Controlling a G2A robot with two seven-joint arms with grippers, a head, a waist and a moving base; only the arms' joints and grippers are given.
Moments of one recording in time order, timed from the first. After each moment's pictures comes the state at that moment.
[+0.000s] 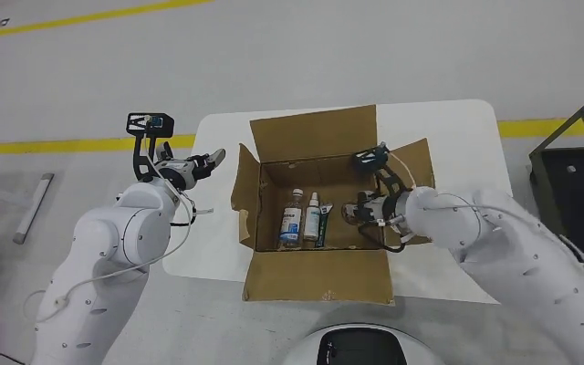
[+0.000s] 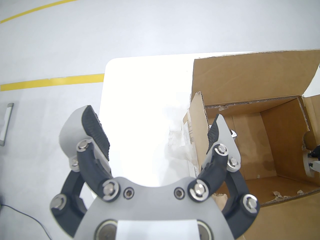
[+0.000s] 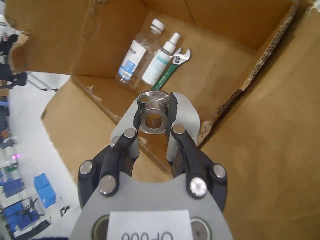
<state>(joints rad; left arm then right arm) 0.78 -0.78 -1.18 -1.95 0.79 0.35 -0.89 -0.81 -1.07 0.96 -1.90 -0.67 0.41 1.17</state>
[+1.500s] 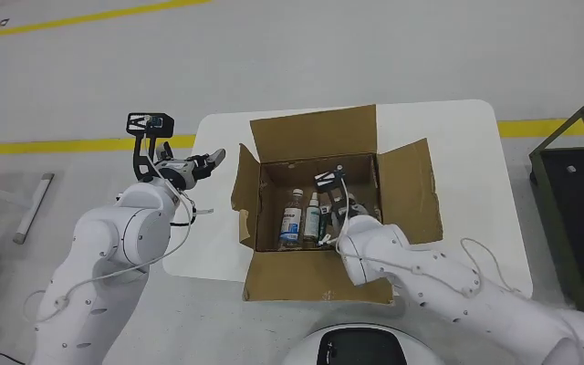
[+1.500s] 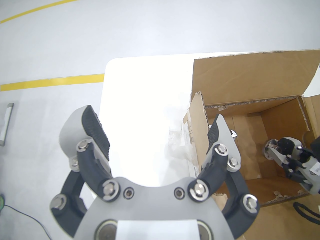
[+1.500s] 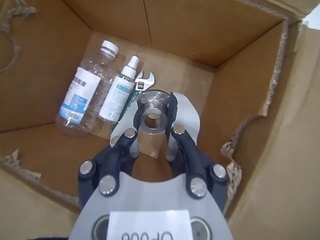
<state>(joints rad) 0.78 -0.78 -1.18 -1.95 0.79 0.35 -0.89 -0.68 -1.25 0.55 -1.66 -1.12 0.79 1.04</state>
